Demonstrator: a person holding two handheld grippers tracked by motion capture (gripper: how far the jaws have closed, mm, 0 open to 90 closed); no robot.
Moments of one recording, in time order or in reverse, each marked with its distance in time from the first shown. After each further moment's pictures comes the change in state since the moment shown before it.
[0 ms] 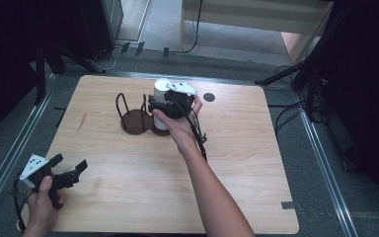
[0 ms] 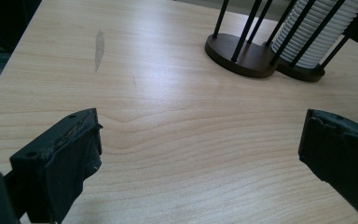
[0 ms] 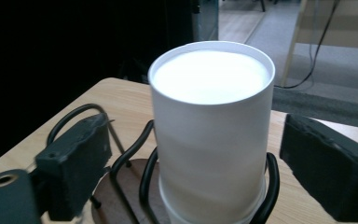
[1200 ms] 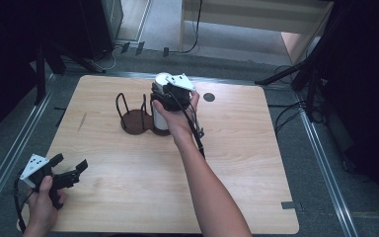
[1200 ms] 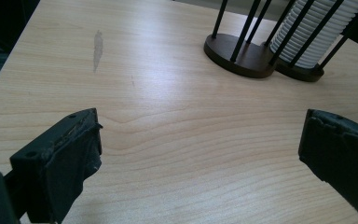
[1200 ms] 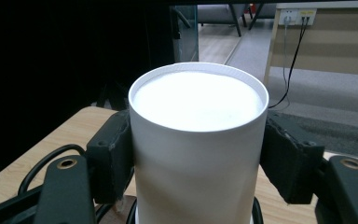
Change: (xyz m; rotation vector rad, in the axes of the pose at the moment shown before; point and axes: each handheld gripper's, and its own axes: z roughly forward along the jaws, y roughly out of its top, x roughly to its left) left arm -0.001 0.000 0.001 -0.001 -0.001 0.002; right arm 0.003 0.016 0.007 -0.102 -0.073 -0.015
